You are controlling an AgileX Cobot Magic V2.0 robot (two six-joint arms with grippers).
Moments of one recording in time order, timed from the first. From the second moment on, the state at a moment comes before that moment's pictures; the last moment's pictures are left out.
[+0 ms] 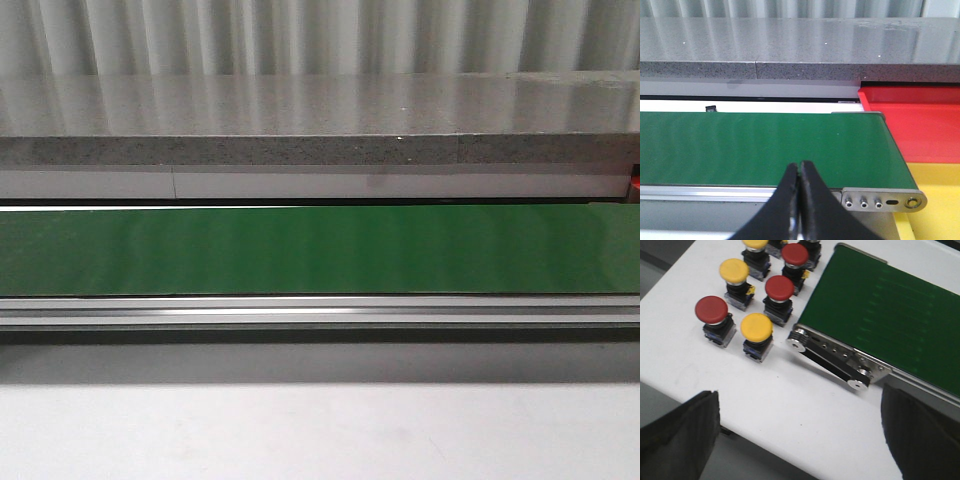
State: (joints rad) left arm -0.03 0.58 -0.73 0.28 1.06 -0.59; right arm 0.00 -0.01 0.03 0.00 0.14 0.07
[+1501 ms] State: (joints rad) left arm 0.30 1.39 -0.73 0.29 0.57 -0.79; right arm 0.00 -0.01 0.03 0.00 0.14 0.07
